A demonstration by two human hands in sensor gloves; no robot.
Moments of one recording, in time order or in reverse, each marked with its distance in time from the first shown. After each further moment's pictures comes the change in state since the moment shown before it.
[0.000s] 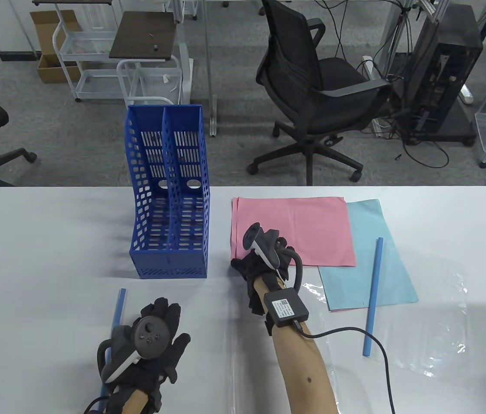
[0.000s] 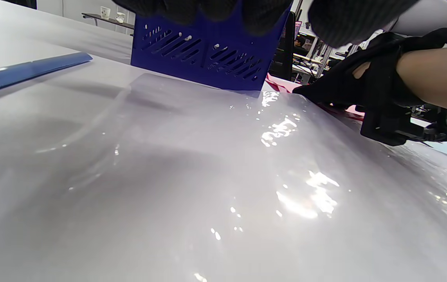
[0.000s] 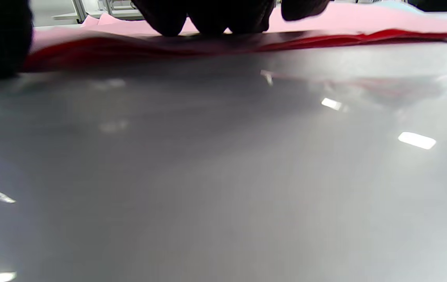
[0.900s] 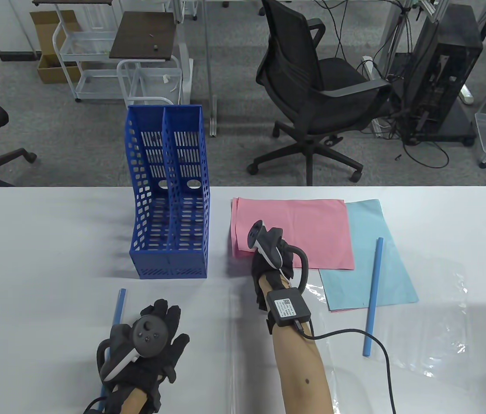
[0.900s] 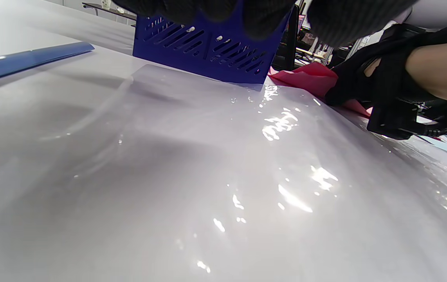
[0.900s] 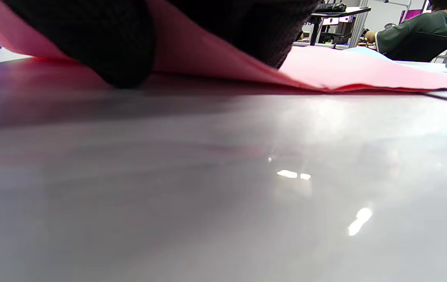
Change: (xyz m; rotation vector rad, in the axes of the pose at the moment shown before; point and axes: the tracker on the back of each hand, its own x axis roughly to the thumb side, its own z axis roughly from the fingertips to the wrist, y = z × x) left_hand -0.004 -0.003 -0.003 -0.025 0.001 0.015; right_hand -0.009 -0.006 -0.006 -0.117 0.039 0.031
